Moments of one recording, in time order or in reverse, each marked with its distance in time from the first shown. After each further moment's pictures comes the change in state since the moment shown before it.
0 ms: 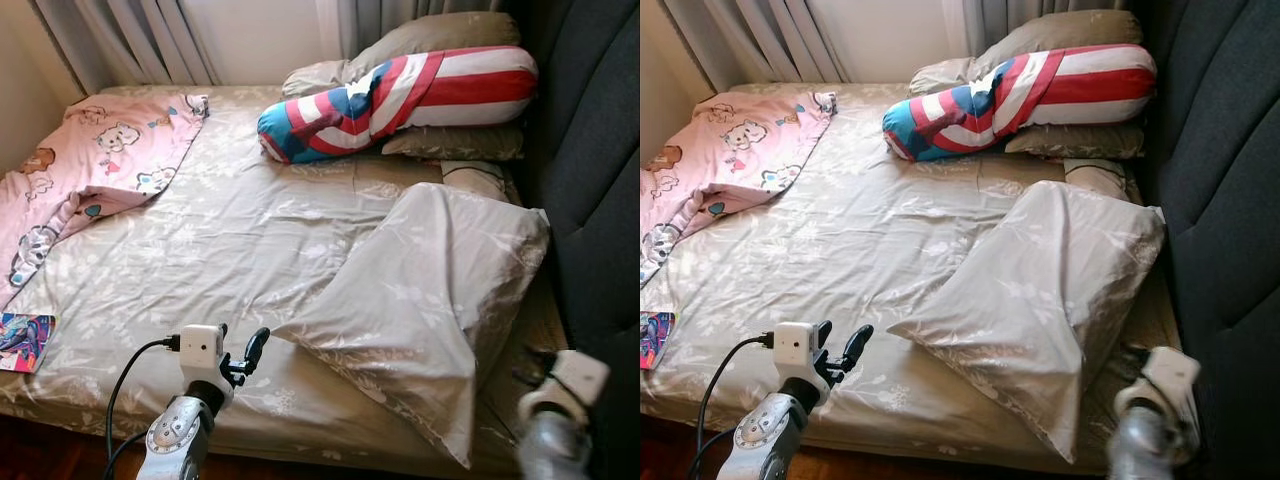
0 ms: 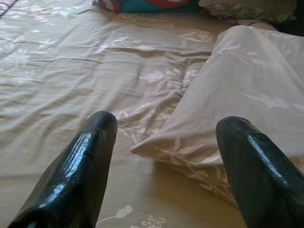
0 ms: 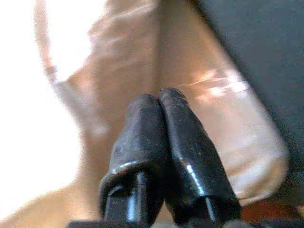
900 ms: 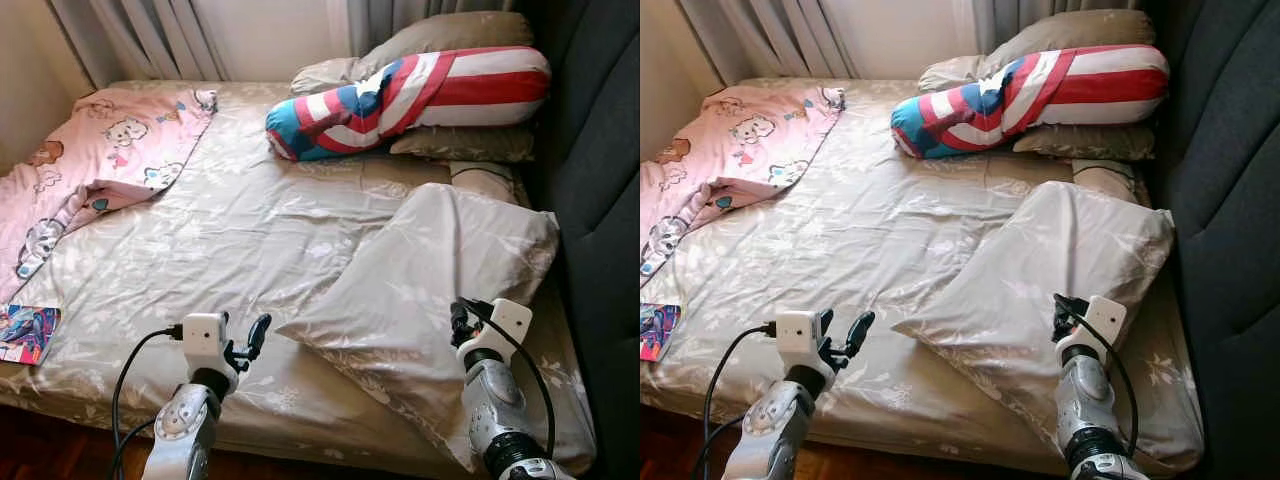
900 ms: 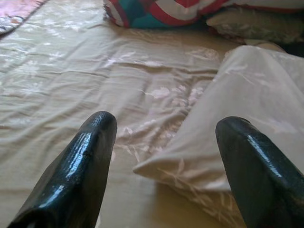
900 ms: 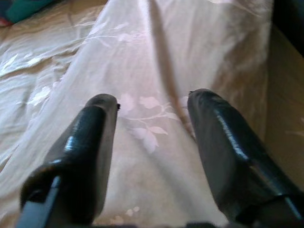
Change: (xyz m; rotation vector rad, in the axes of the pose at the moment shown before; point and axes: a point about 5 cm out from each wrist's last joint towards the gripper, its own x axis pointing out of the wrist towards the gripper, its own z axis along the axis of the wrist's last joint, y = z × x) left arm 0.017 -0.005 0.013 -0.020 -0.065 0.047; right arm 0.009 0.073 0.036 0.037 -0.095 0.275
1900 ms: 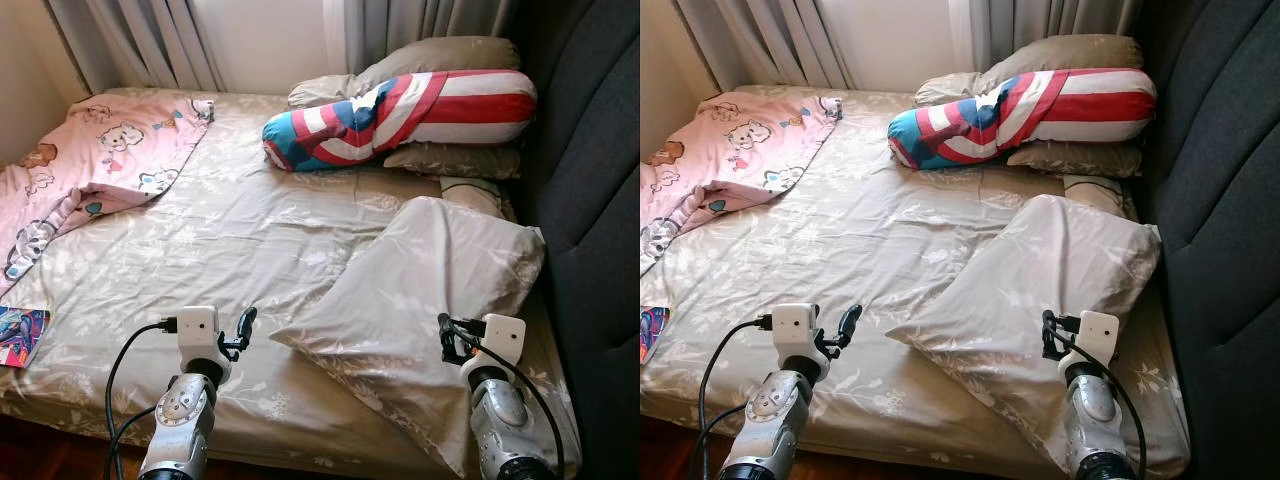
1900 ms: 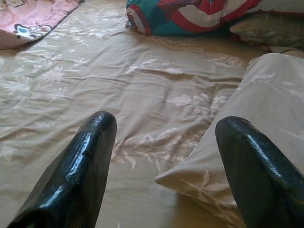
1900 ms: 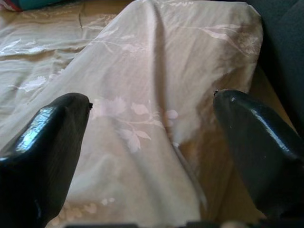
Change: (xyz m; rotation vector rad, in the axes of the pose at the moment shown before) left arm 0.010 0.015 -0.005 0.056 0.009 0.088; right arm -0.012 -0.011 -0.013 -0.165 -0.020 0.042
